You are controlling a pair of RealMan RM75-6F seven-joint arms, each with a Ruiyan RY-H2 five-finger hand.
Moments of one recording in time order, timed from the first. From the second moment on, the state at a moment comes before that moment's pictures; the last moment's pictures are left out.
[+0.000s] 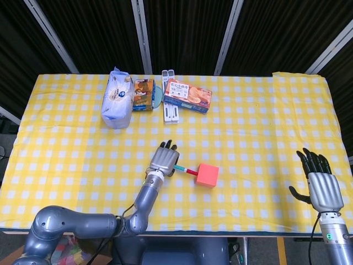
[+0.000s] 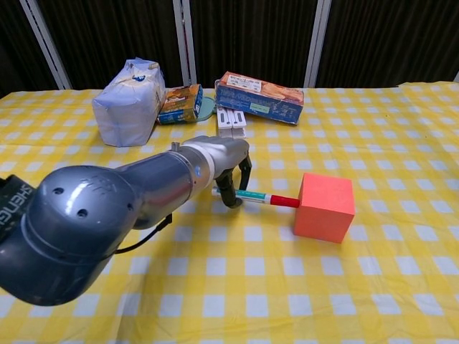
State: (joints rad) left arm -1.14 -2.01 -0.38 -1.29 0.42 1.03 0.99; right arm 0.15 -1.10 0.10 -1.71 -1.36 1.36 -0.09
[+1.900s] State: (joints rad) left arm -0.75 -1.45 -0.14 -1.65 0.58 1.12 0.67; right arm 0.16 -1.11 0.10 -1.72 -1.35 1.36 -0.12
